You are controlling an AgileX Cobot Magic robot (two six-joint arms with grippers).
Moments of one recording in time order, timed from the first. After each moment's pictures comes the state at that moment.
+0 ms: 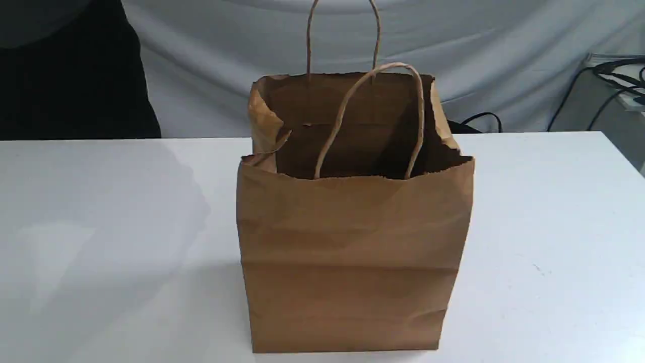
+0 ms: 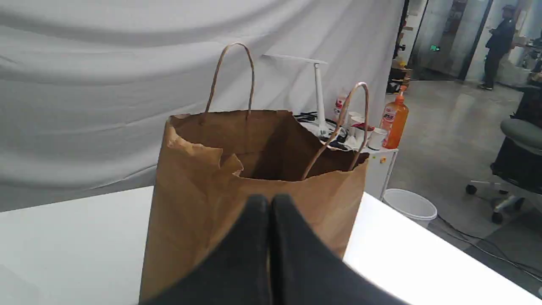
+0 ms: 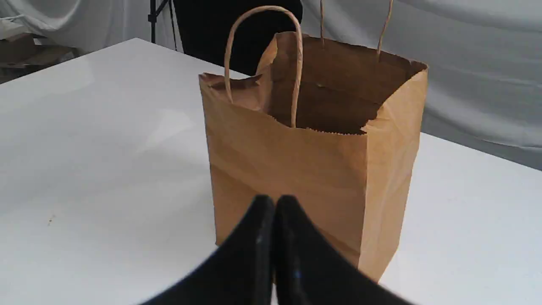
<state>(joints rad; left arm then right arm) -0.26 0.27 -0.48 -0.95 0.51 0.68 0.26 0.36 -0.68 0.54 0.78 -0.48</state>
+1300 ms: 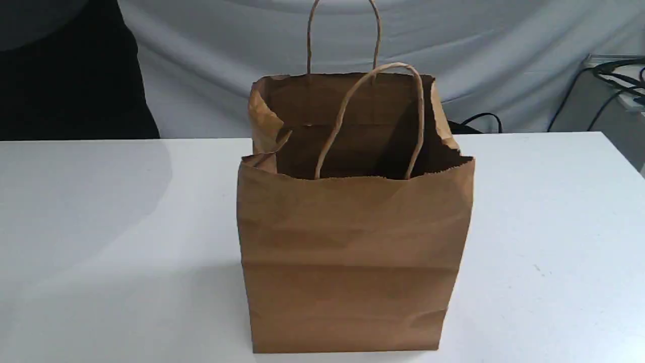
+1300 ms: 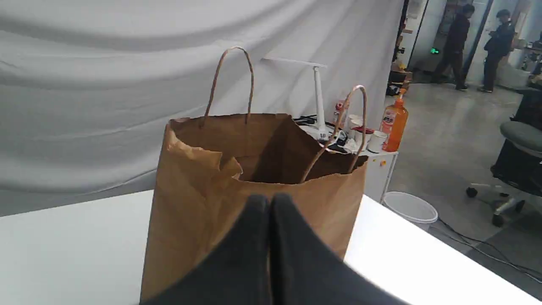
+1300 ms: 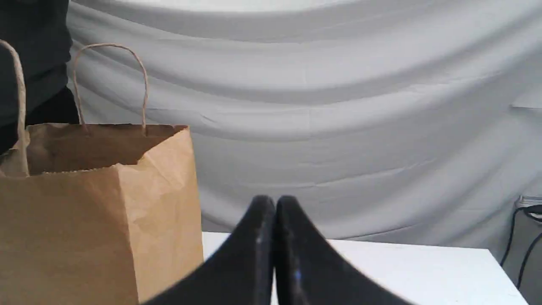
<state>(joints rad) -0.26 0.26 -0.48 -0.95 0.51 0.68 0.05 0.01 -0.12 0.95 0.13 -0.91</state>
